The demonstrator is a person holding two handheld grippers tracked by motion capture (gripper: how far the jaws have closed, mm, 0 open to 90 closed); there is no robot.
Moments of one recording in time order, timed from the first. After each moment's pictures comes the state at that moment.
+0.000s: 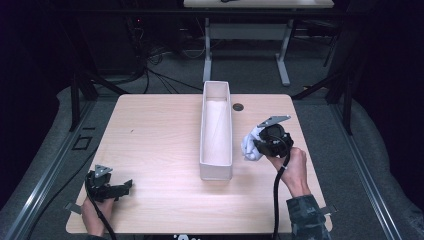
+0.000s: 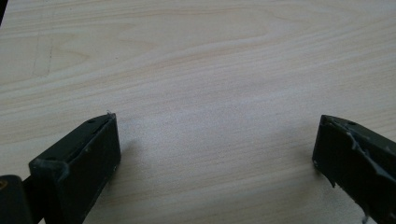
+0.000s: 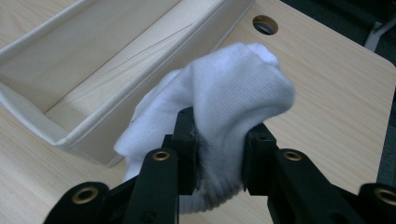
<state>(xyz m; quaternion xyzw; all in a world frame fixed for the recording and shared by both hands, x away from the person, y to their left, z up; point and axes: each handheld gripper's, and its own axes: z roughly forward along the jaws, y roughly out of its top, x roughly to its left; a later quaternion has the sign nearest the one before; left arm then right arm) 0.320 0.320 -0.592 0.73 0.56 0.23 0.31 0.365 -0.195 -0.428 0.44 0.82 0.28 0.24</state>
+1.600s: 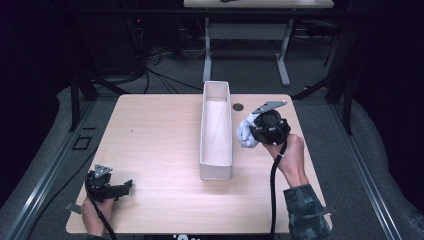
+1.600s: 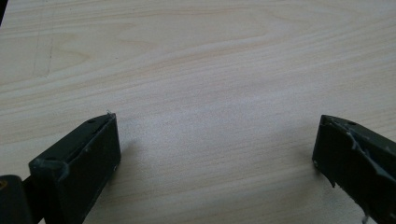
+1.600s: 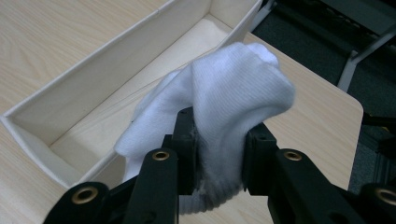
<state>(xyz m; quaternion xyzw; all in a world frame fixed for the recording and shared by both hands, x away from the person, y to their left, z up) 0.320 0.320 -0.592 0.73 0.56 0.23 0.31 0.374 -0.178 -0.388 0.42 0.82 0.29 0.28</state>
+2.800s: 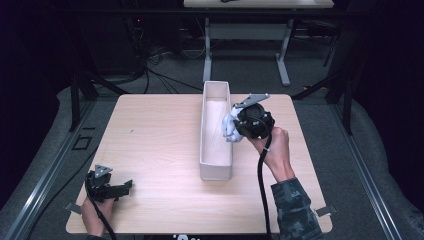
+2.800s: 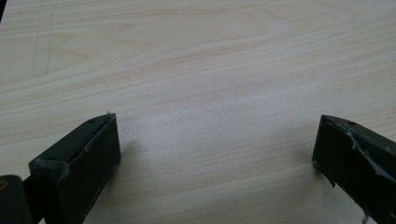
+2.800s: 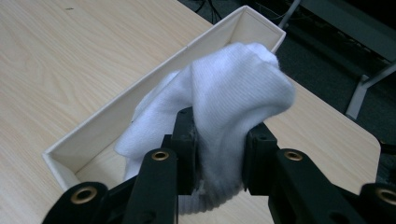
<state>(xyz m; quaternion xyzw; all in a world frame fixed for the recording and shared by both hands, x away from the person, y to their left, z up) 0.320 0.319 -0.592 0.73 0.56 0.23 0.31 0.382 -0.140 -0.375 0.38 0.83 0.32 0.27</state>
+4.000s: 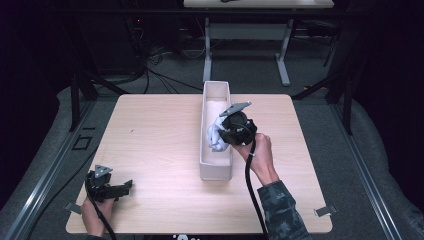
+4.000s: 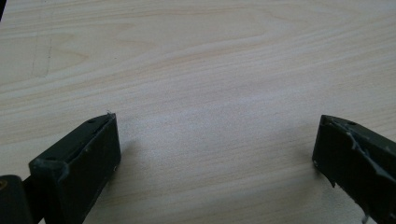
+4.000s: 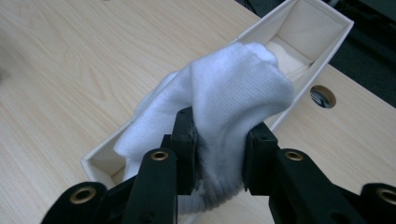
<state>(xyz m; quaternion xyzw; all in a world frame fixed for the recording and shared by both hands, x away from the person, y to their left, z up) 0.320 0.319 -0.592 0.73 0.56 0.23 0.31 0.389 -0.107 -0.407 0.37 0.85 0.32 0.22</state>
